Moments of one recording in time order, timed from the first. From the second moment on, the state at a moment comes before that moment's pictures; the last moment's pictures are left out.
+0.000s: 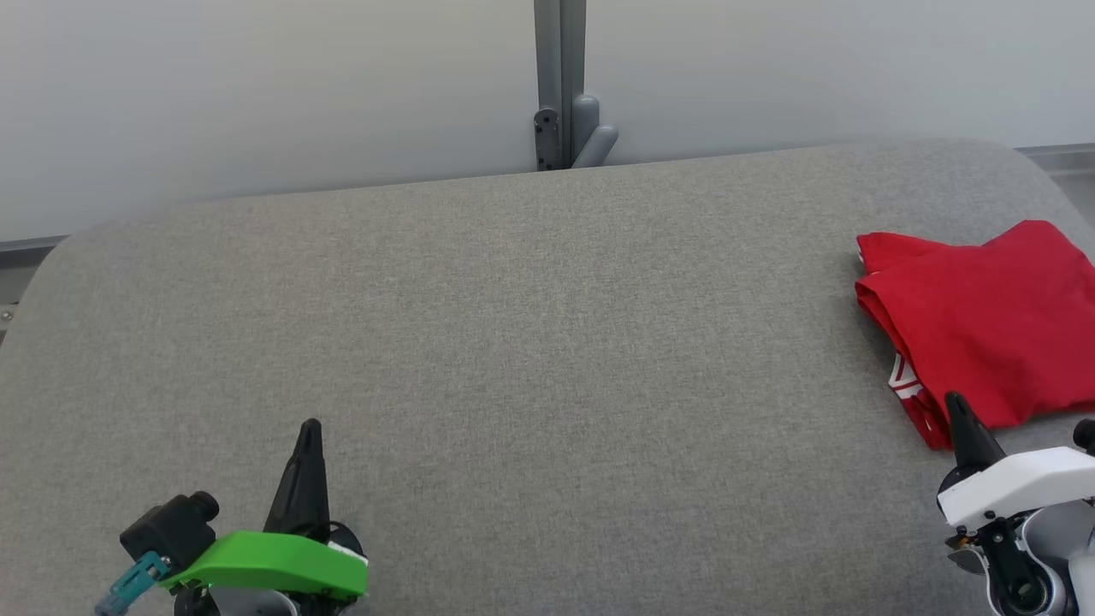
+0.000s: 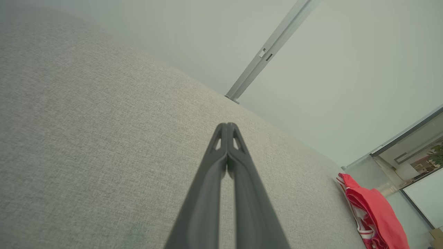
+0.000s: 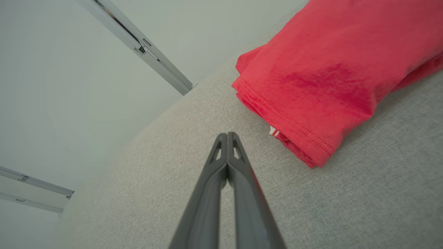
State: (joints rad) left arm -0.03 0.15 -0.24 0.19 -0.84 0.00 -0.21; right arm -0.07 -0.11 -0.20 0.22 0.69 0.13 0.13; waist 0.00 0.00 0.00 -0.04
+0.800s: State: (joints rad) left arm -0.12 0.12 -0.25 0.26 -1.13 -0.04 -0.23; right arm -0.17 -0.13 -0.31 0.33 0.99 0.13 0.27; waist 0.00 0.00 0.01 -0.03
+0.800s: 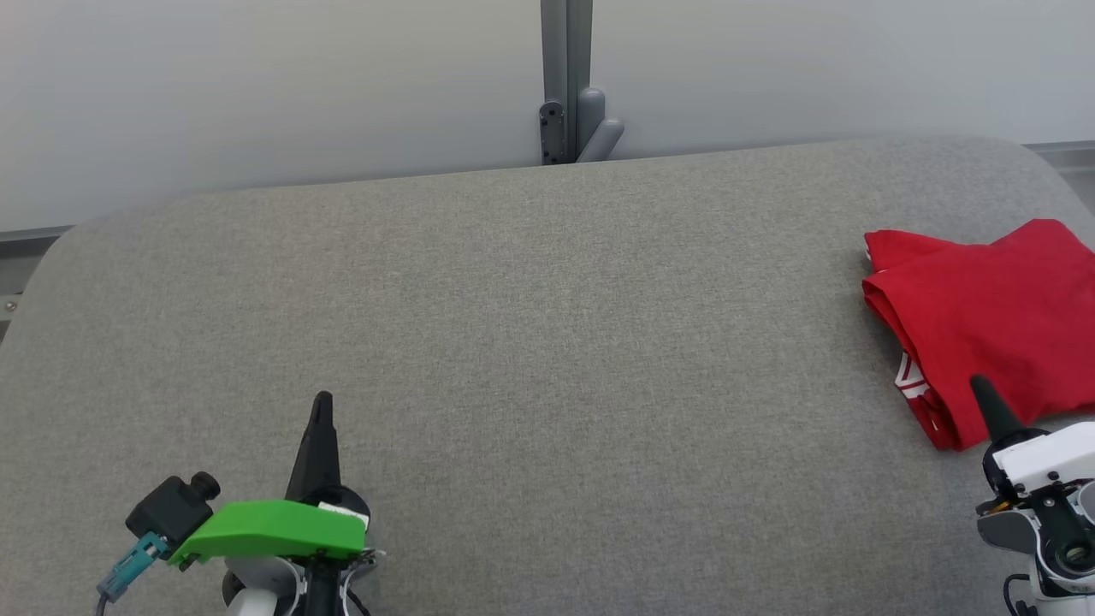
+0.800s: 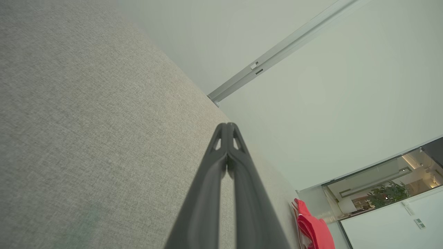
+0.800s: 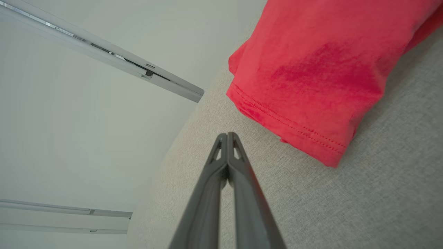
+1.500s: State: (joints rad) left arm -0.18 0.09 -0.27 0.31 -1.34 -0.08 -0.24; right arm -0.24 -0.15 -0.39 0.41 1.20 0.13 0.36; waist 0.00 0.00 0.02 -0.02
